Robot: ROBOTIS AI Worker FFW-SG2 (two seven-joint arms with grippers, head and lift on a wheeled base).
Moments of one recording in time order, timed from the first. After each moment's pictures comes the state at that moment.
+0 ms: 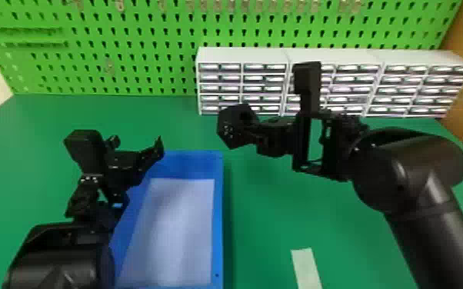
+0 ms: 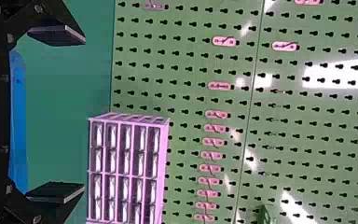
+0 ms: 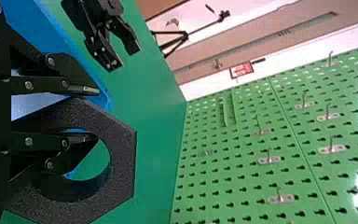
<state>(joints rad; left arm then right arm) -0.05 0.00 0.08 -1.65 0.09 0.11 -0.20 -0.41 -0.15 0.28 -1.79 -0.48 0.91 0.43</state>
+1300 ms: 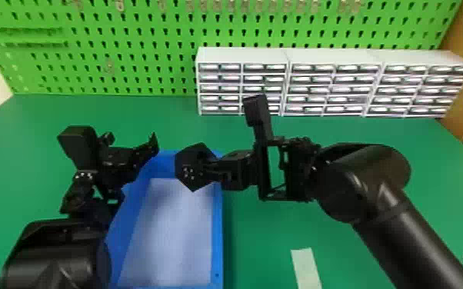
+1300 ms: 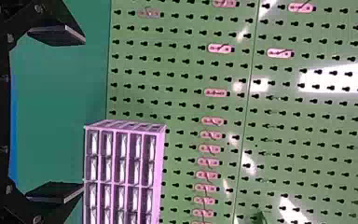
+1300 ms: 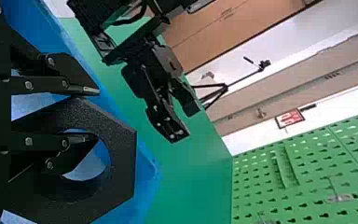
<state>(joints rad) -0.06 0.00 0.10 -1.64 0.08 0.11 -0.20 -0.48 -0.18 0.49 -1.66 -0.63 0.91 0.47</state>
